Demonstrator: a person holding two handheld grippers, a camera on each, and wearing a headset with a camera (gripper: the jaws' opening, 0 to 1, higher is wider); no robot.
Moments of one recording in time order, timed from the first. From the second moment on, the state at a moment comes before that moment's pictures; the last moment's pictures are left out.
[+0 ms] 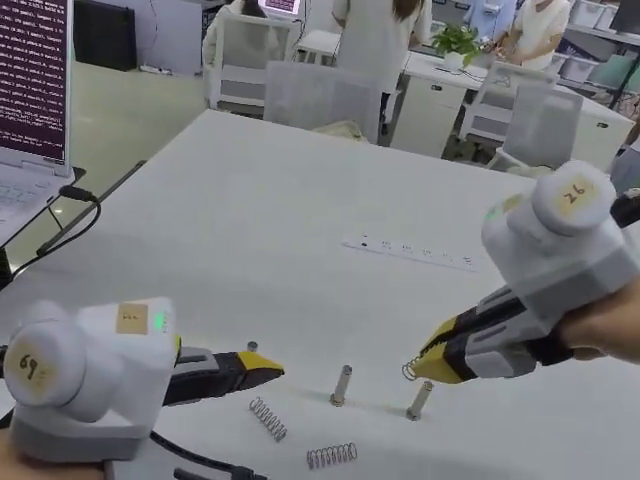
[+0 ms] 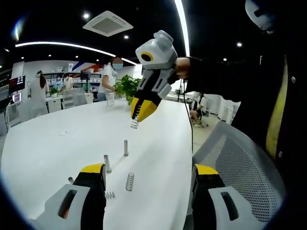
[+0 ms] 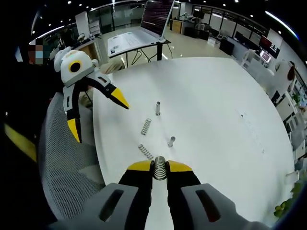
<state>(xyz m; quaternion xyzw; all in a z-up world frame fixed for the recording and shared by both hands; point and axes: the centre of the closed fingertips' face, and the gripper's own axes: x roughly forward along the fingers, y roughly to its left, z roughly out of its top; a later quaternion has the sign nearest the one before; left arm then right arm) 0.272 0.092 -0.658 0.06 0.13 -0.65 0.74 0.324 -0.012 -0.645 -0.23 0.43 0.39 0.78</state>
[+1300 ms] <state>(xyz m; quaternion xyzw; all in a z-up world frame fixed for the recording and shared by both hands) 0.290 0.121 -0.663 0.06 0.13 -0.60 0.78 0.358 -0.063 -0.705 -0.24 0.53 0.36 0.74</state>
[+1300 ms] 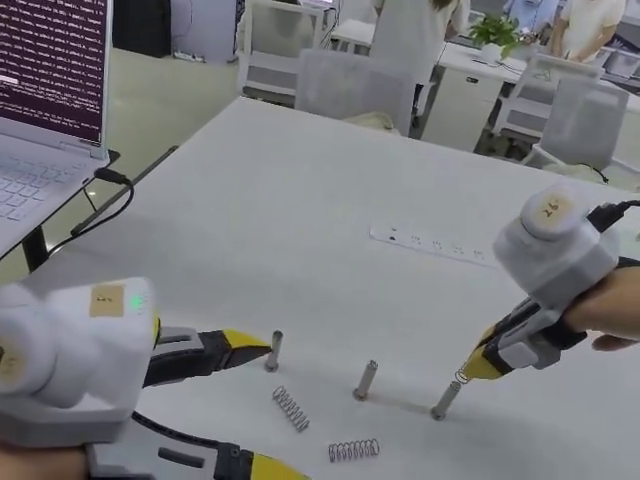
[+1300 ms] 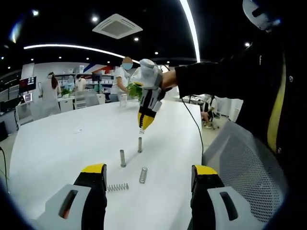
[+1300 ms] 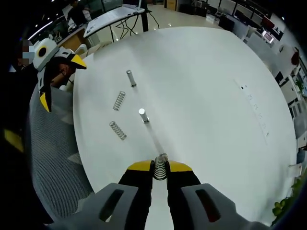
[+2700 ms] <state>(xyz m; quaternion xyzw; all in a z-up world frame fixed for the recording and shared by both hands) 0.310 0.166 -0.671 0.10 0.13 -0.55 0.82 0.362 -0.065 -0.721 -0.24 0.55 0.36 0.72</state>
